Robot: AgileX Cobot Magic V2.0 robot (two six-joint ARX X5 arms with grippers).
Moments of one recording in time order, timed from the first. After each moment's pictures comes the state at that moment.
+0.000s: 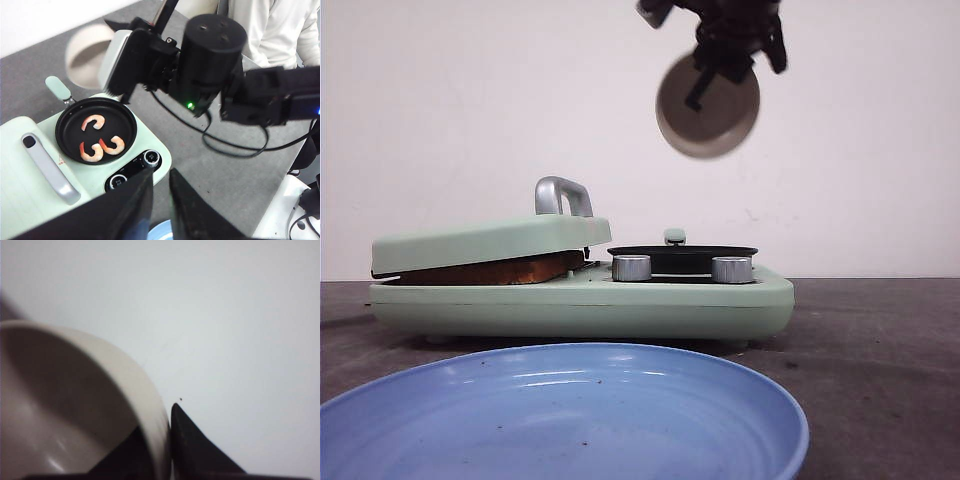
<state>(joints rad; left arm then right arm) -0.58 1.39 1.99 -1.17 0.31 0.04 0.53 1.68 1.29 0.24 0.59 -0.75</state>
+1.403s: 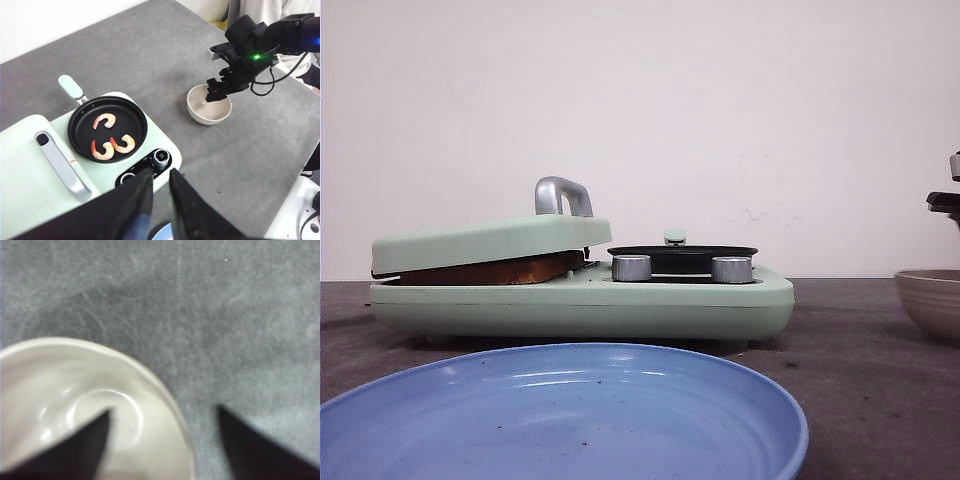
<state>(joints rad) -0.59 1.39 1.99 -1.17 0.27 0.04 -0.16 1.74 1.21 -0.71 -0.13 0.16</state>
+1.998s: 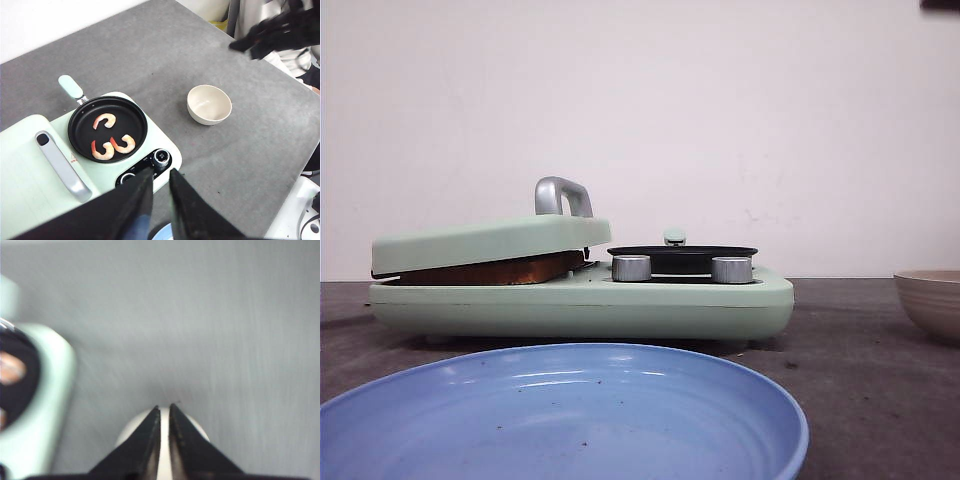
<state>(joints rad) -0.59 1.39 1.99 -1.17 0.27 0.04 -0.04 1.22 1.22 -0.61 -0.09 0.07</state>
